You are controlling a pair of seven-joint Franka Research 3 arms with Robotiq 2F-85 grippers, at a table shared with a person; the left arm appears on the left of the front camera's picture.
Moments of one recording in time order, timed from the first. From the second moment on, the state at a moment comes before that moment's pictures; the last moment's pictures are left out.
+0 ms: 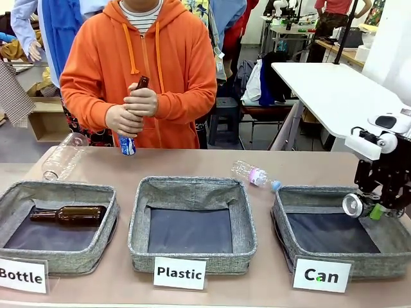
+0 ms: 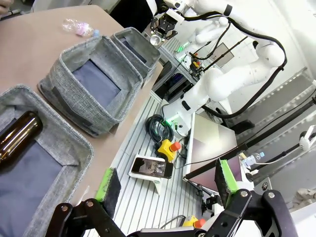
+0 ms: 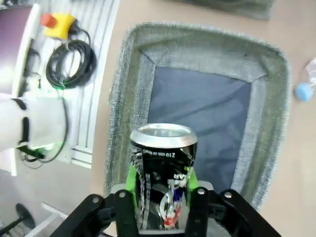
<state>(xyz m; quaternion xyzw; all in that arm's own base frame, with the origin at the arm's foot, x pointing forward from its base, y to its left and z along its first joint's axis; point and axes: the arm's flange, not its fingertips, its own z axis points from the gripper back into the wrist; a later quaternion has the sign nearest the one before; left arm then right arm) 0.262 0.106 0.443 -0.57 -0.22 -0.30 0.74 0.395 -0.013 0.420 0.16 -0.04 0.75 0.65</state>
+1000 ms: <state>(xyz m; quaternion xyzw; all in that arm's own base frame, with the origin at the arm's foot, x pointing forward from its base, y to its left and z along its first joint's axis) 0.183 0.185 0.501 -0.58 -0.27 -0.29 0.71 0.422 -0.060 0.444 0.30 -0.27 0.51 0.76</state>
